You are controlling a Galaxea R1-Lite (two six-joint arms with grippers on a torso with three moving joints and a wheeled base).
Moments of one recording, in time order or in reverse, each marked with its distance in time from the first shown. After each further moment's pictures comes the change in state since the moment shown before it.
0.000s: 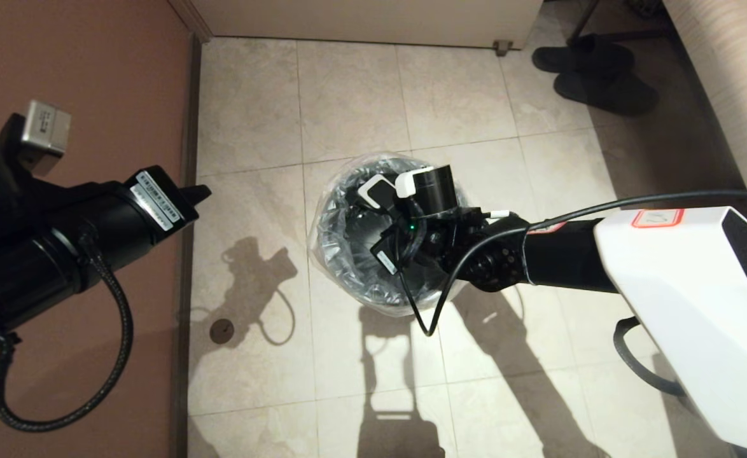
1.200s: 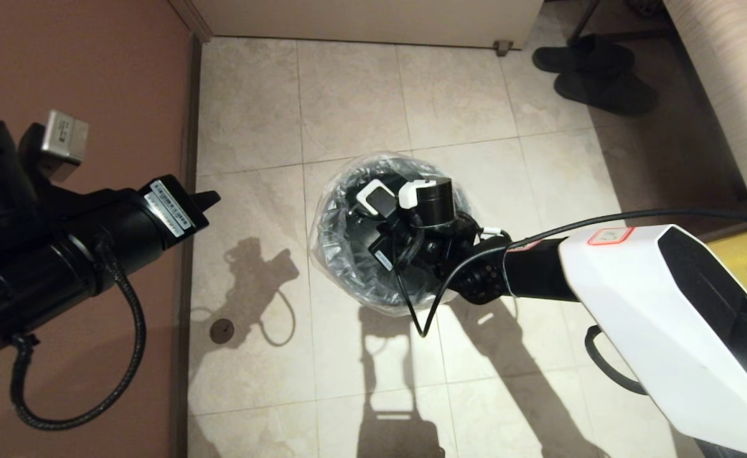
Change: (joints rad) left arm 0.014 0.027 0.027 -0.052 -0.046 0.024; right arm -0.024 0.067 -0.009 -0.194 0.027 -0.078
